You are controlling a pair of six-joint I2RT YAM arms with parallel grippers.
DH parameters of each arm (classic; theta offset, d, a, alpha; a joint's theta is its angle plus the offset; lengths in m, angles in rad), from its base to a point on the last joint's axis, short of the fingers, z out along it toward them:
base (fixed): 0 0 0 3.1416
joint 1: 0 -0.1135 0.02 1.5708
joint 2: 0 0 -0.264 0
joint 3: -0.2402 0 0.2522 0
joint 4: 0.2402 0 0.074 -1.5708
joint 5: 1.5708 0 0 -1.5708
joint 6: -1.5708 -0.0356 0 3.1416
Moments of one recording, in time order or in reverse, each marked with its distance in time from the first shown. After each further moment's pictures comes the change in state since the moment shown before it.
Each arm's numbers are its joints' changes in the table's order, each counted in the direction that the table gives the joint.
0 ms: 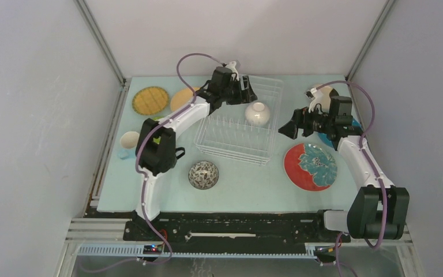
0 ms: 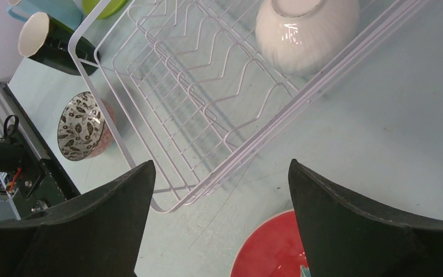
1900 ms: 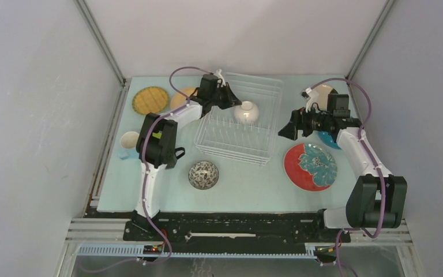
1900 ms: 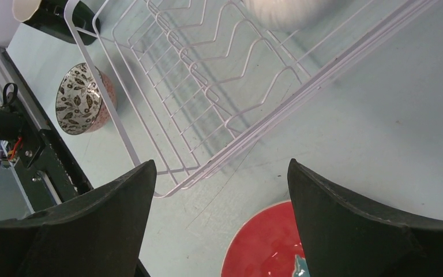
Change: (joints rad) left arm -0.127 0.143 0.071 -0.179 0.169 0.102; right arm -0.003 0.087 -0.092 0.156 -0.036 0.139
